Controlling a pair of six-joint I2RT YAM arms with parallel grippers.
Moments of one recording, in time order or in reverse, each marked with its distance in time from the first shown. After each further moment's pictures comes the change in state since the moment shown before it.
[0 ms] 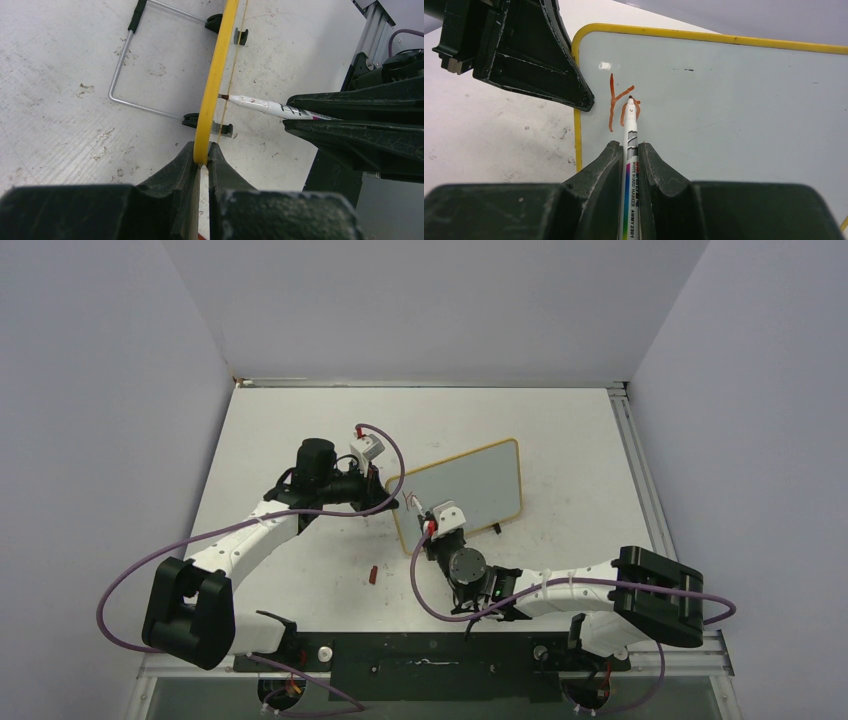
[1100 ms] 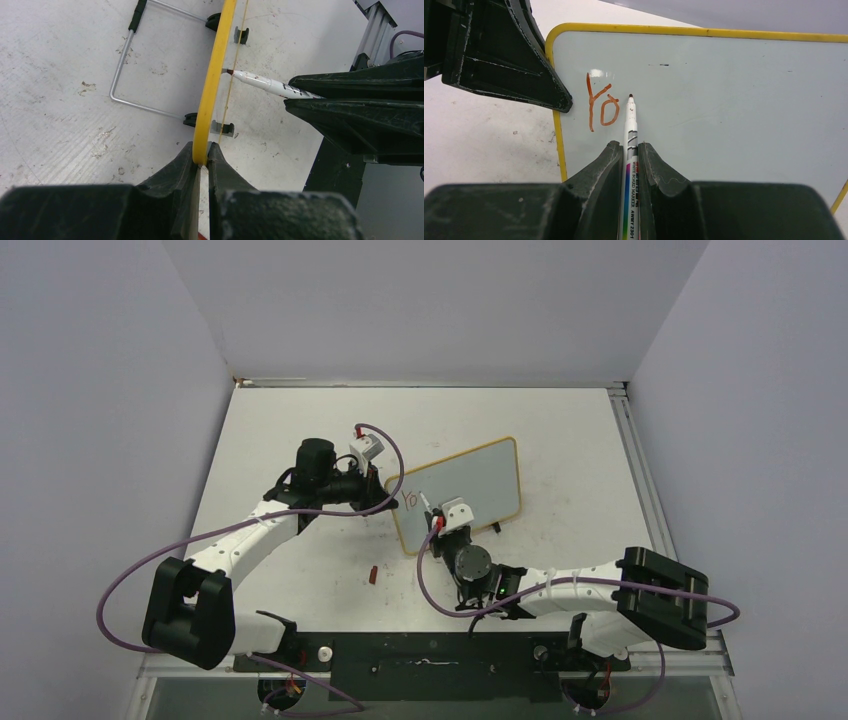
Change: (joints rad) left arm 0.002 0.000 0.000 -0.004 -0.005 -0.002; right arm -0.031 -0.022 -0.029 0.008 0.004 0.017
